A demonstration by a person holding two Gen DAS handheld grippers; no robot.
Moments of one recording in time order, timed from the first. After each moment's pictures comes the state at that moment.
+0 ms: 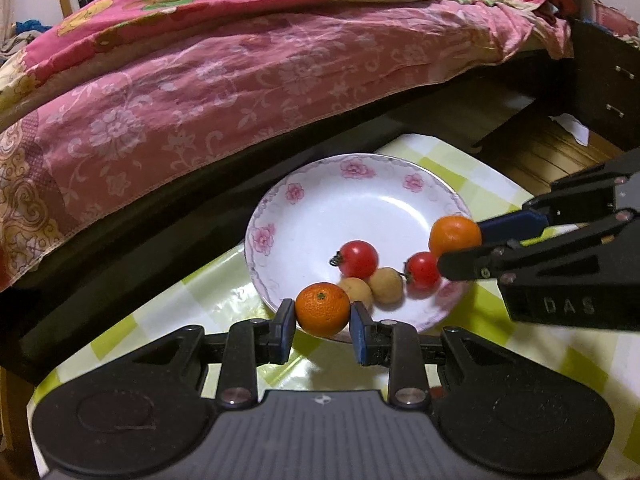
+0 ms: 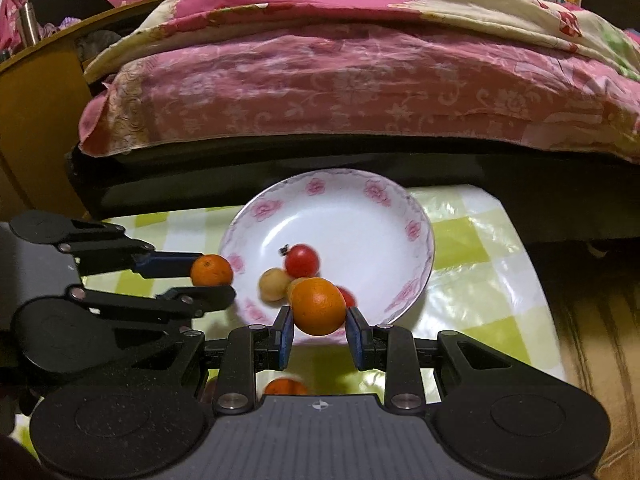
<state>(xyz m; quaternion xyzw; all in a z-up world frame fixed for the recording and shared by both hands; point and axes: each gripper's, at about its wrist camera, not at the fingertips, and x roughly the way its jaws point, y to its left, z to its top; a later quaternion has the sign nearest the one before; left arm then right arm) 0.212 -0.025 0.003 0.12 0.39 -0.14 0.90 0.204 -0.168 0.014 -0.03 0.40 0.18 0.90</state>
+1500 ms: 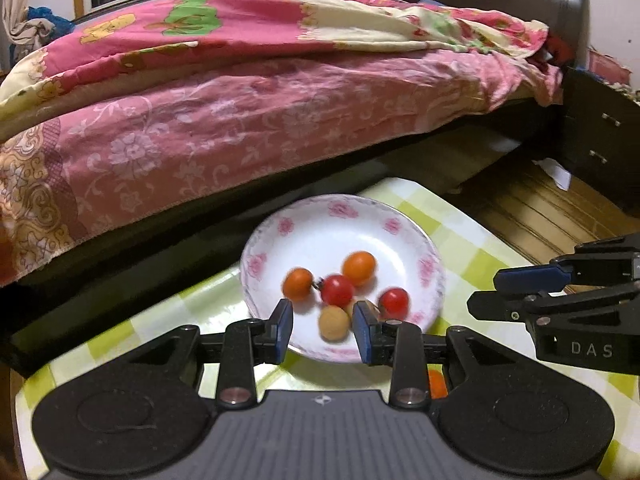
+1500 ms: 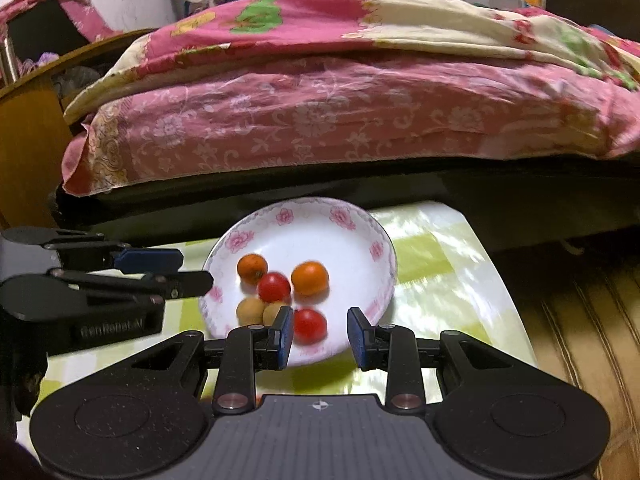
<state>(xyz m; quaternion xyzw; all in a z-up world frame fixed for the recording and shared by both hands) 0.192 -0.012 0.038 0.06 0.37 -0.17 0.91 0.181 -0.189 0.033 0.00 0.38 0.14 0.91</state>
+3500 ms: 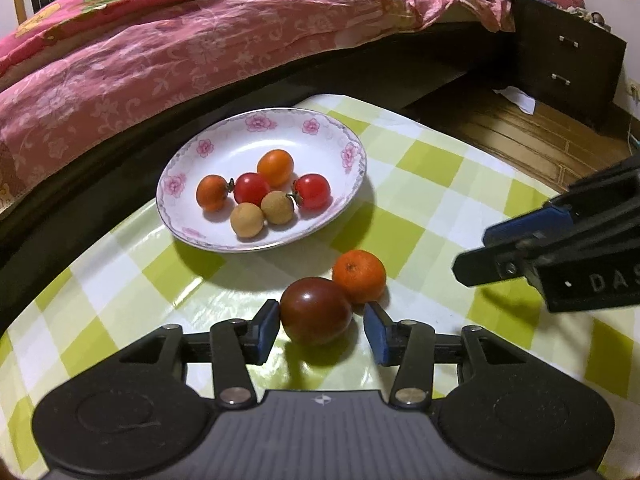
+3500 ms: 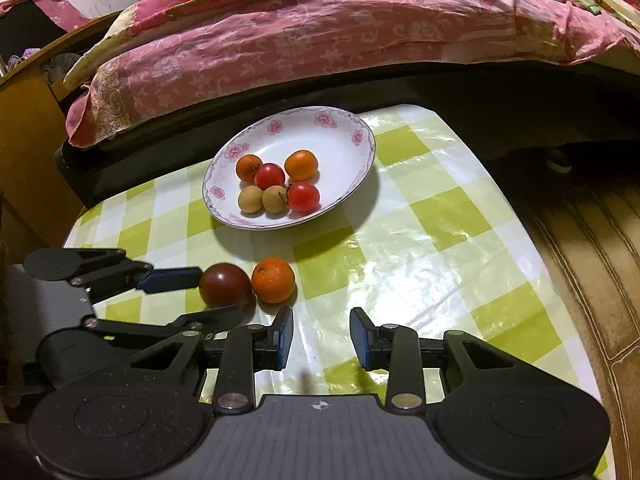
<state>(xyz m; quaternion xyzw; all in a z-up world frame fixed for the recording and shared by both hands) 0.146 -0.049 -0.021 0.14 0.40 -0.22 0.88 0.124 -0.203 0.003 0.04 0.44 0.12 0.89</state>
